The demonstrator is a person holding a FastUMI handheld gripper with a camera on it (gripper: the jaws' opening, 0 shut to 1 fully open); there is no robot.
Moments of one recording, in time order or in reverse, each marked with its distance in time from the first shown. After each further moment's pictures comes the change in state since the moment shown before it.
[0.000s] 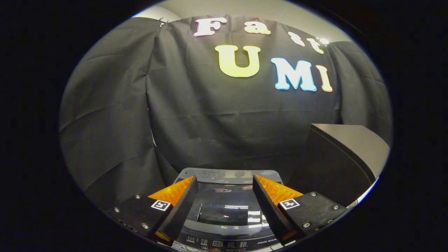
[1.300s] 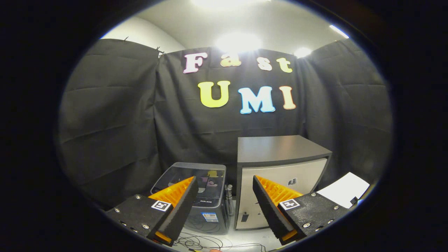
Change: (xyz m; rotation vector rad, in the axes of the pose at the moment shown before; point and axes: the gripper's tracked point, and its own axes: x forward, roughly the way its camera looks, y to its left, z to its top) arm -0.351 -0.195 -0.026 0.027 -0.164 -0.049
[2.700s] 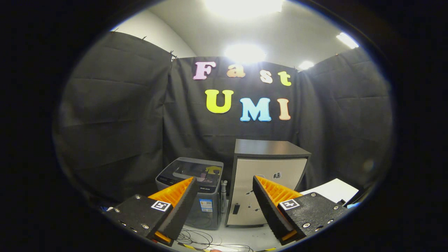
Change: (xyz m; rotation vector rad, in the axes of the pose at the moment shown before) arm -0.119 0.012 -0.026 -0.085 -0.064 0.011
